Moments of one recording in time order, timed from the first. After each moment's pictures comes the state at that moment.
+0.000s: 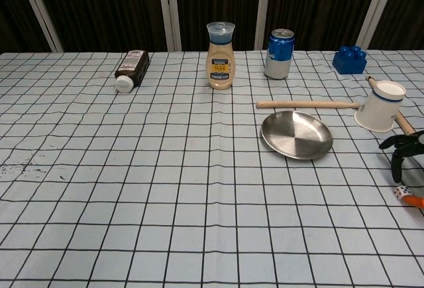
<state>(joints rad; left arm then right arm) -0.14 -1.16 -0.05 -1.52 1.53 1.50 0.08 0.36 -1.46 0.03 -1.31 -1.40 1.06 -0.02</state>
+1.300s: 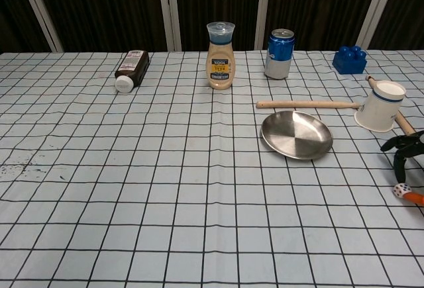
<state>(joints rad) -0.13 -1.16 -0.05 -1.53 1.53 1.50 0.10 0.36 -1.45 0.02 -1.32 -1.40 1.06 -0.01</state>
